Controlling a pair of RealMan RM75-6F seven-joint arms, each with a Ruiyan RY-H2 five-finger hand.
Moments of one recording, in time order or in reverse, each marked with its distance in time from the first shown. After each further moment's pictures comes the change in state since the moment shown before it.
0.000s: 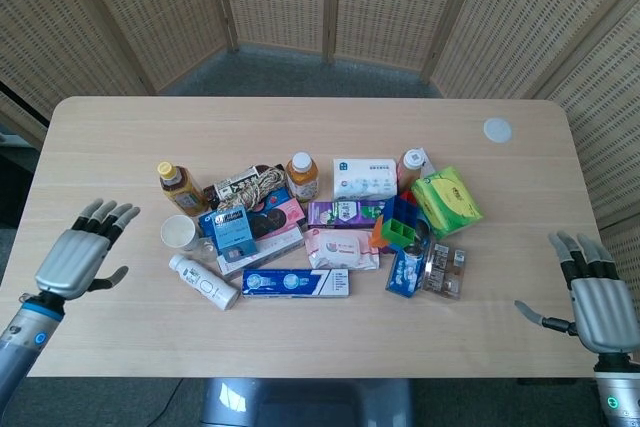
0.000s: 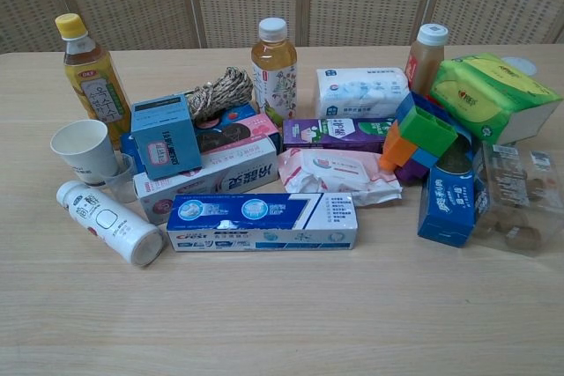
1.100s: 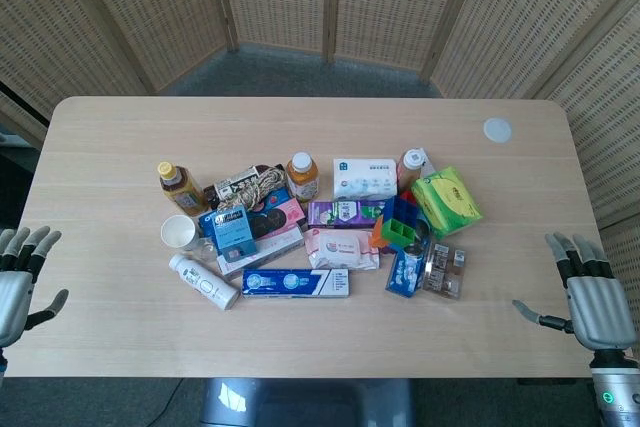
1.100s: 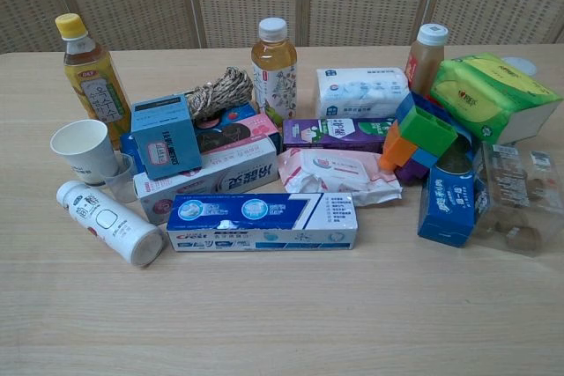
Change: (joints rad) left arm 0.282 -0.020 0.058 -0.004 0.002 0.377 0.029; right arm 0.020 -0.019 0.002 0.021 0.026 -0.044 0.000
